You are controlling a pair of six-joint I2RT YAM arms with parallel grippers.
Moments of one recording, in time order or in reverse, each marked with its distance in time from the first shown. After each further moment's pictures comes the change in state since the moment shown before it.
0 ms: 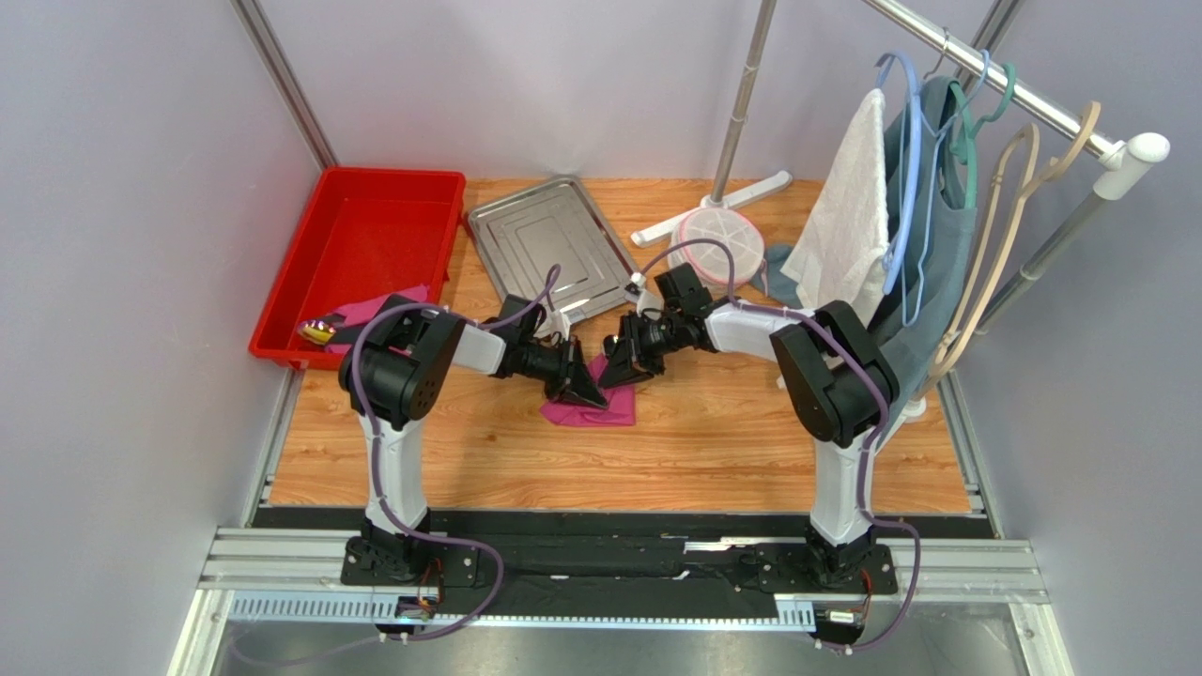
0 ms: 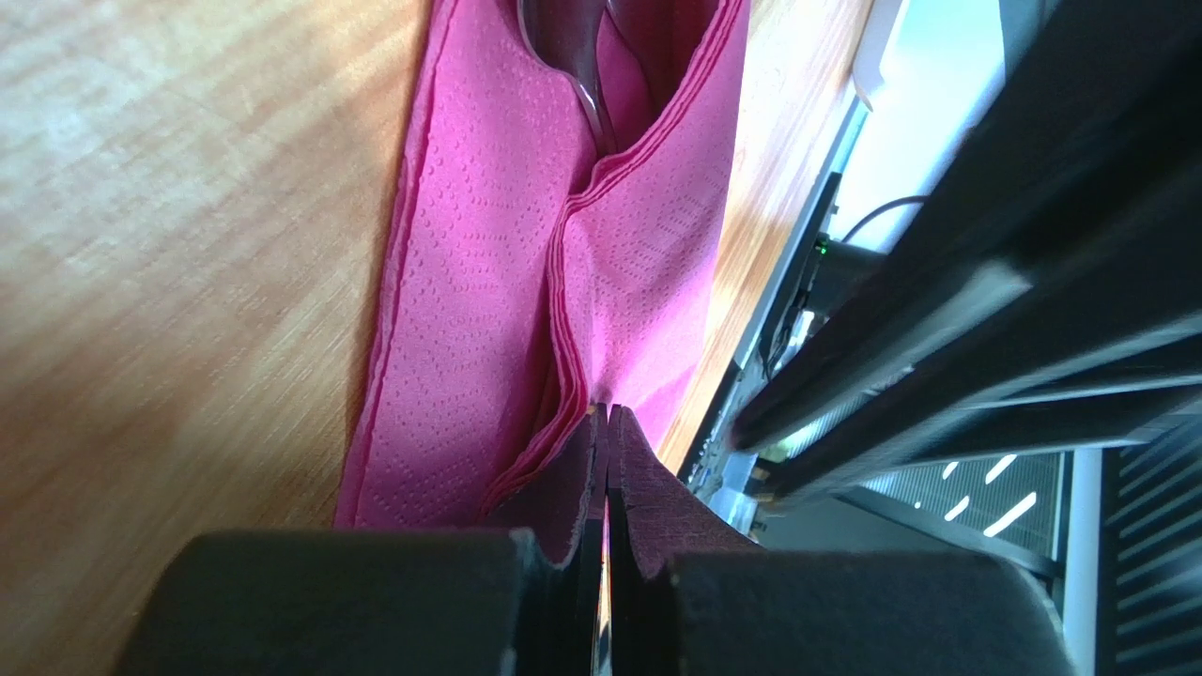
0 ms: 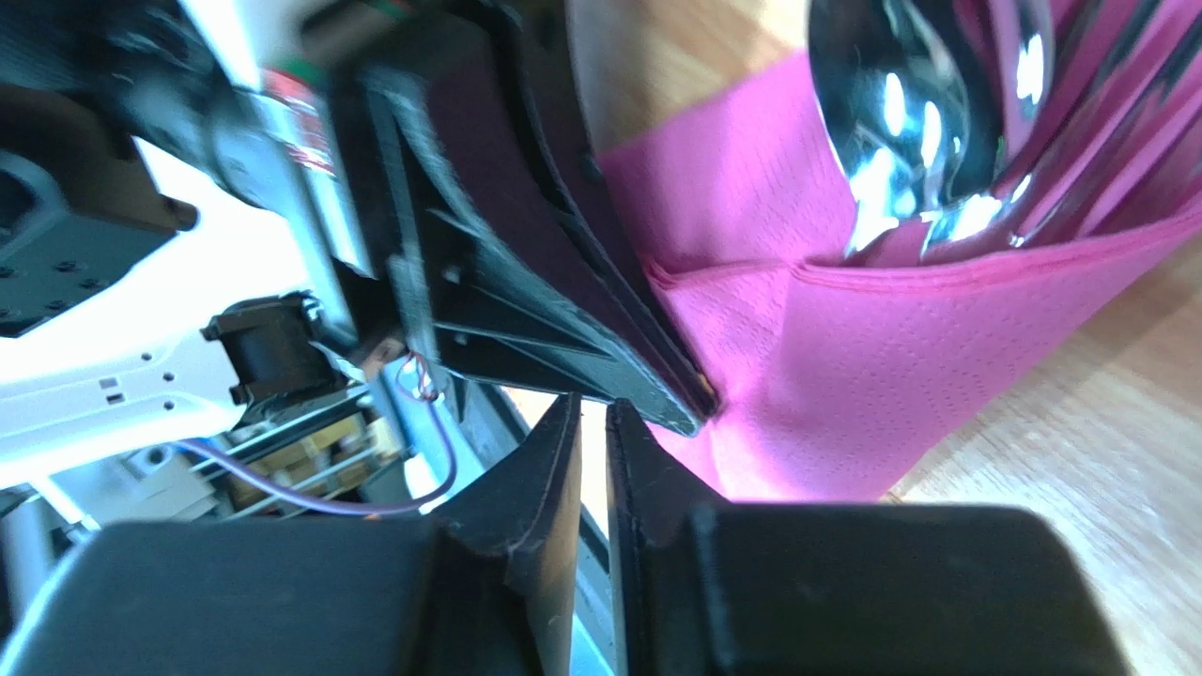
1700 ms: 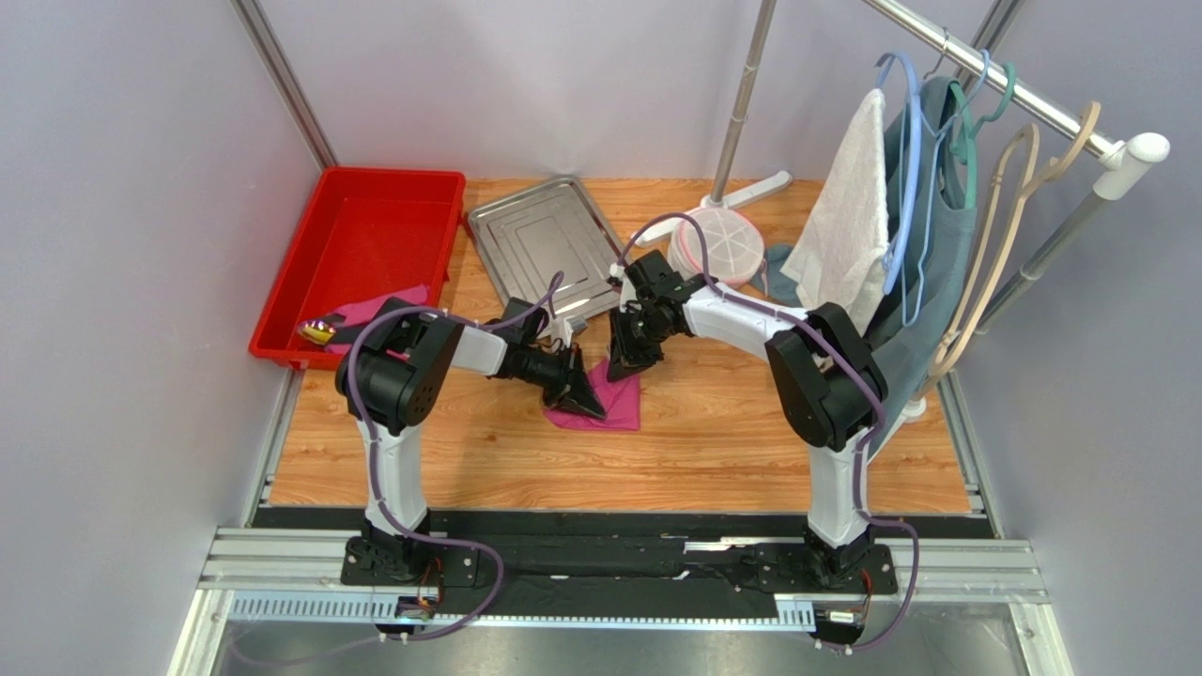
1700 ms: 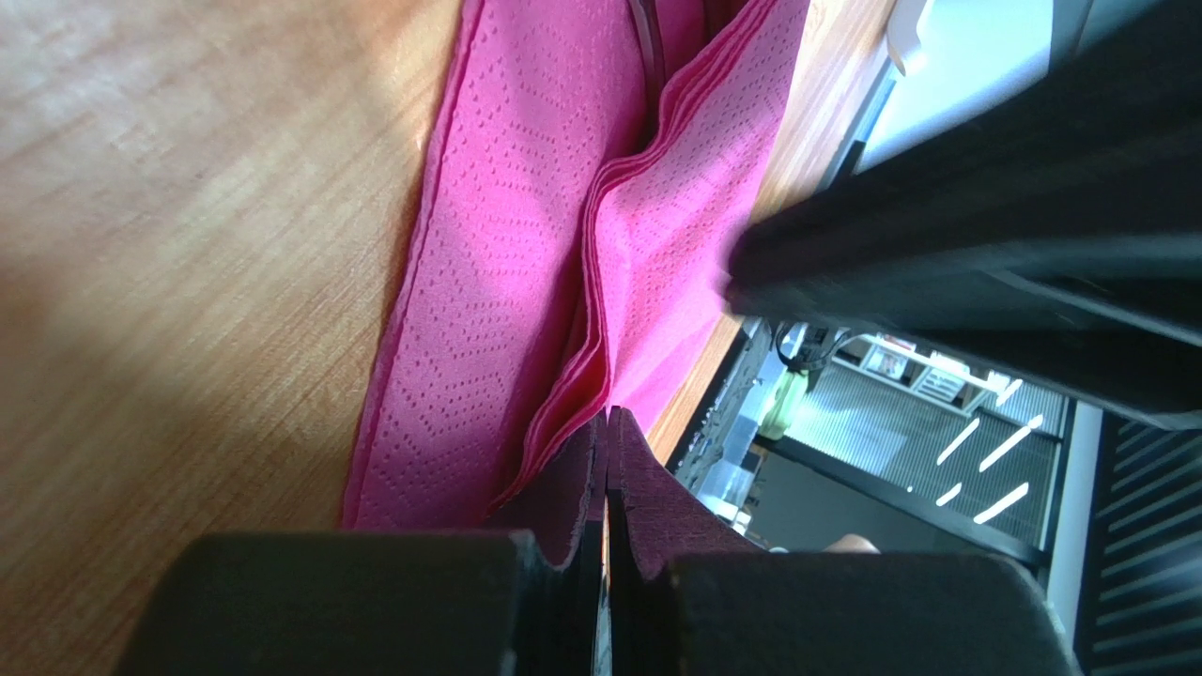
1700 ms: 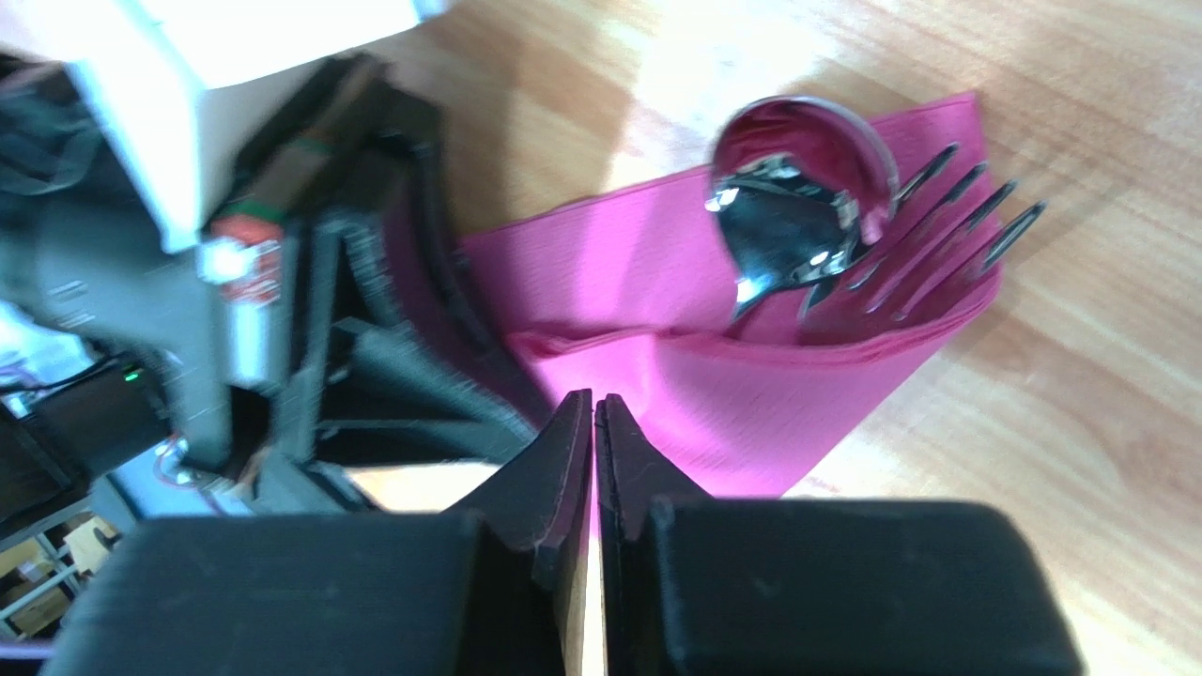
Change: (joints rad) left arm -0.020 -0.031 -0.002 -0.120 -0.015 0.037; right arm 0.085 0.002 0.195 -0.335 0.376 -0.224
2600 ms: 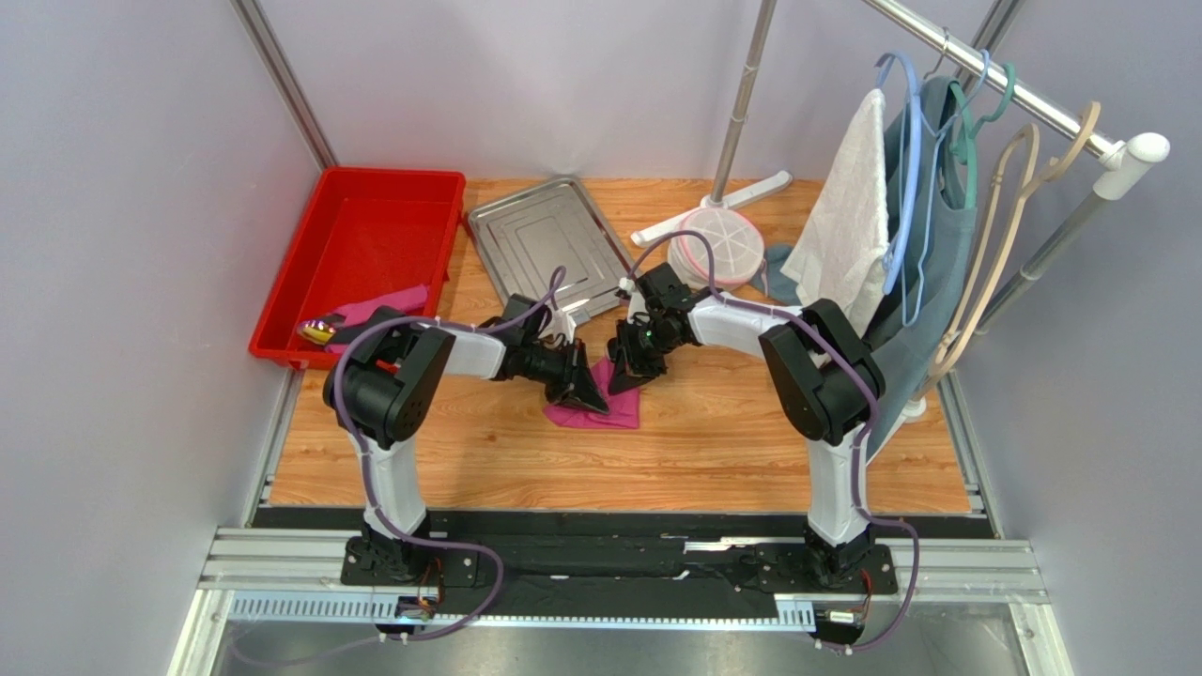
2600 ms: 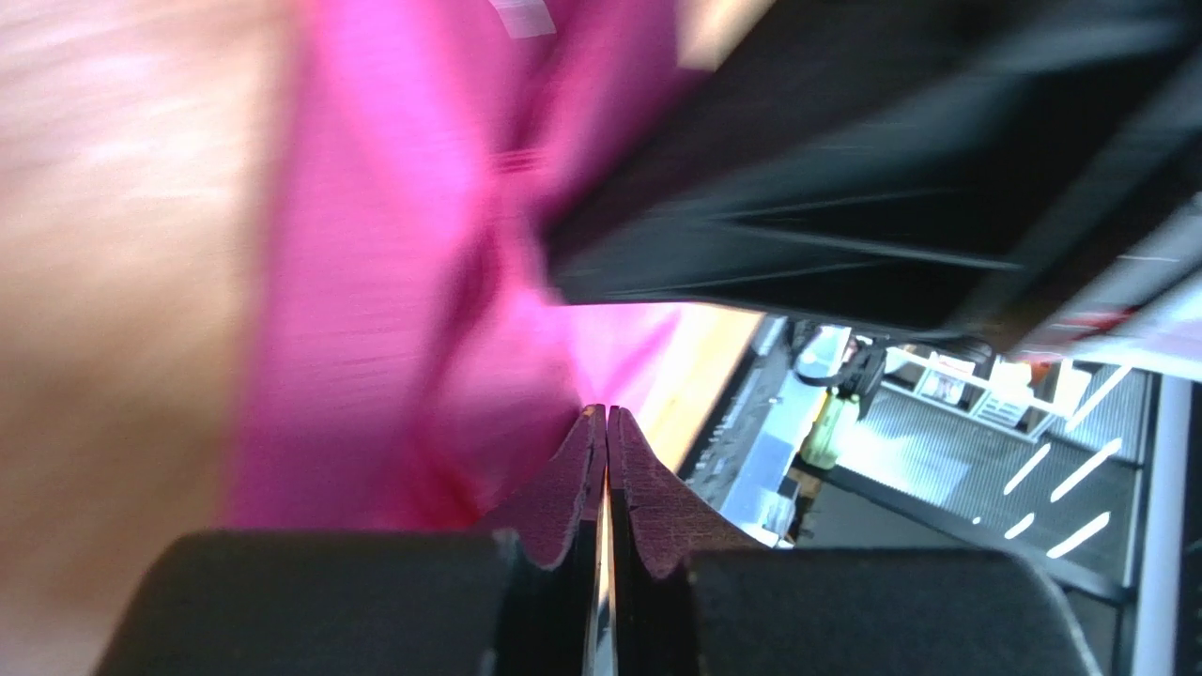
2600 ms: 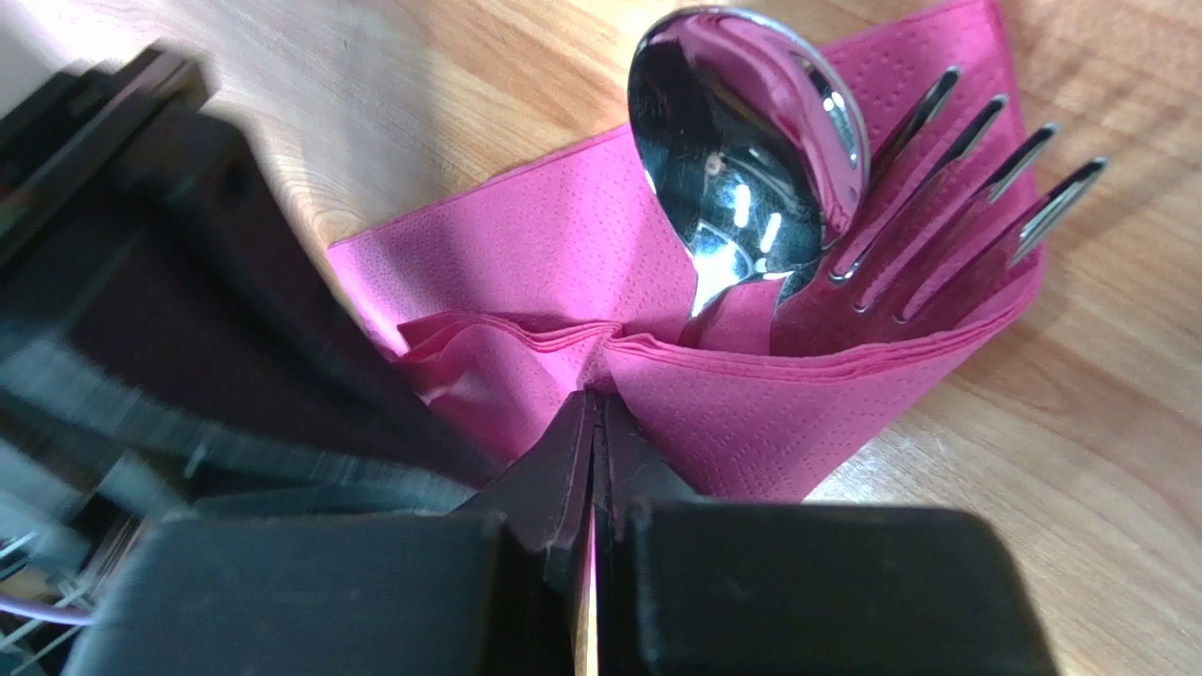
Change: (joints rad) left arm -0.025 -0.093 -0.025 0.037 -0.058 -0.012; right arm -0.025 0.043 -0.094 0.102 -0.107 0.055
